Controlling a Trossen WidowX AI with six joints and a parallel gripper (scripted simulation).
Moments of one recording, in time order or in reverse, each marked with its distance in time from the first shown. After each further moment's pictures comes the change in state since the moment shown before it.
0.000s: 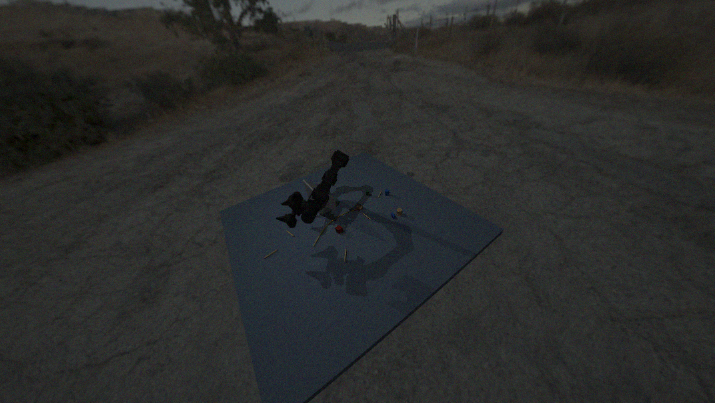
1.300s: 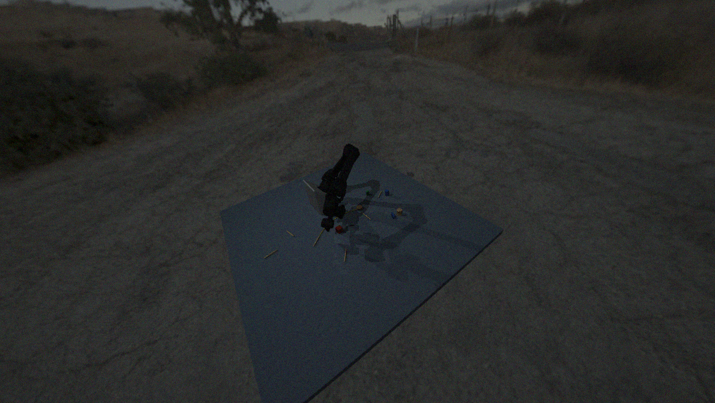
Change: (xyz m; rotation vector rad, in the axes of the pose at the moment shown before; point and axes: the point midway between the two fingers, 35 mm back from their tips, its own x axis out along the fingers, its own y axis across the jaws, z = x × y) arm -0.162 -0.046 -0.182 -2.431 -0.163 1.735
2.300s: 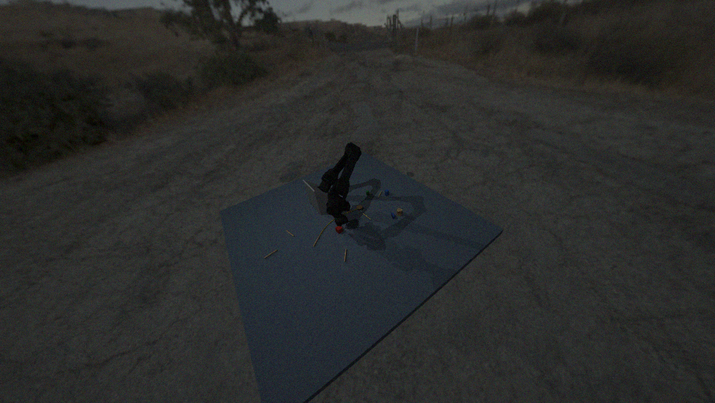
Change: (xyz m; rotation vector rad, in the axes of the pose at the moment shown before) arm 0.001 0.029 0.041 -0.486 -0.215 0.010
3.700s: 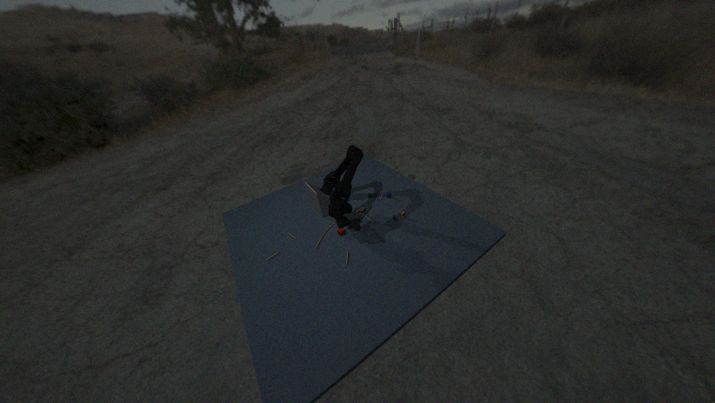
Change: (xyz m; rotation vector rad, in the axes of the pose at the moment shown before) arm 0.000 0.000 0.000 0.001 0.000 -0.001
